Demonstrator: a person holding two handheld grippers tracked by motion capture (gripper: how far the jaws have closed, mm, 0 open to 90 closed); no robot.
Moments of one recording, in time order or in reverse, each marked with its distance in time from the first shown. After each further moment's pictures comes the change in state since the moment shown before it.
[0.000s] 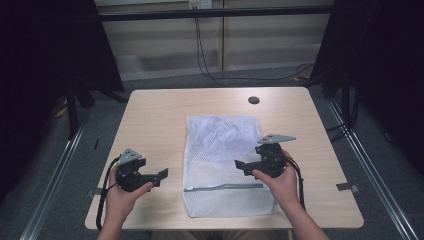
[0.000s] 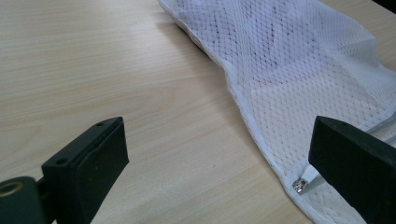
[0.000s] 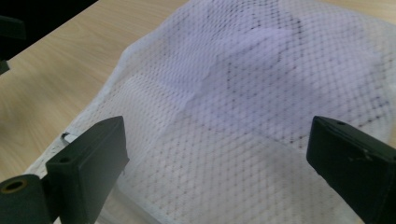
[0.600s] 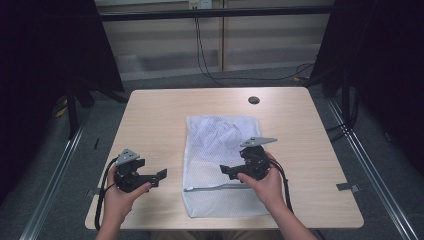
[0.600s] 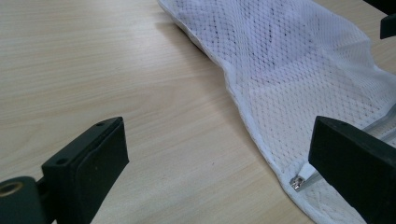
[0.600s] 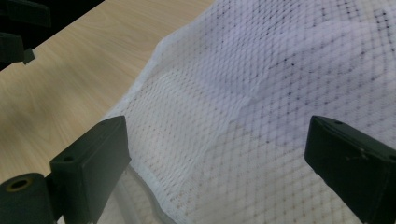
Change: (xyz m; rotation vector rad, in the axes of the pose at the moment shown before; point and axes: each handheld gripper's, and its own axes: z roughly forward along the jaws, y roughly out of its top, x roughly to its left) left arm 0.002 0.000 -0.003 -0.006 -0.006 -0.006; right arm 0.030 0.004 0.028 0.037 0.067 -0.019
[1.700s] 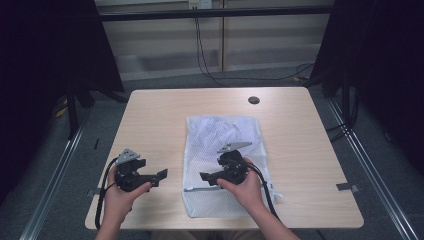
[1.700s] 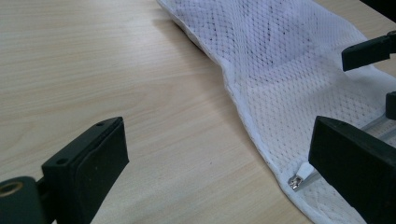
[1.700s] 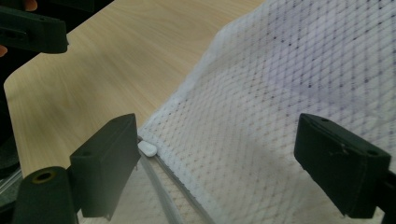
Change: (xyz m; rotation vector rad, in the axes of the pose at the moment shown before) left arm 0.002 -0.001 0.003 0.008 -0.017 -0.013; right arm 0.038 0.003 0.040 0.058 0.102 -0.023
